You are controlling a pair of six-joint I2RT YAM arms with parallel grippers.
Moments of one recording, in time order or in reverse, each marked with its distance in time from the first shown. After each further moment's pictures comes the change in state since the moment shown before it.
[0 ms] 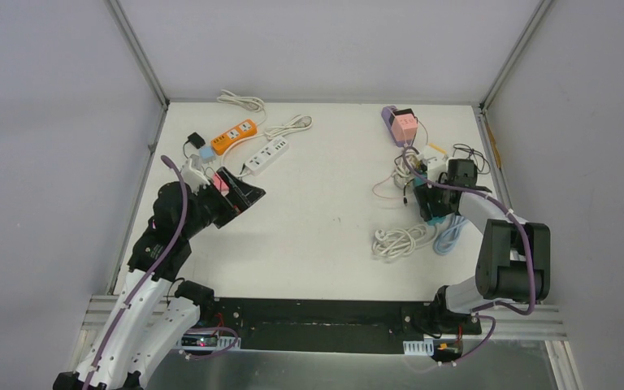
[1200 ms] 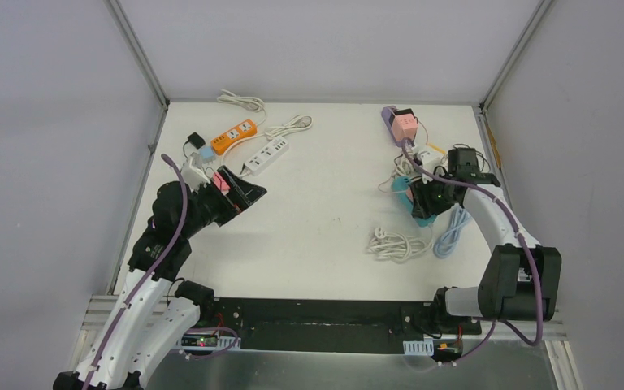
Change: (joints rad) left arm 0.000 0.003 0.000 0.034 0.021 0.001; right arm 0.049 -0.124 0.151 -0.379 -0.171 -0.021
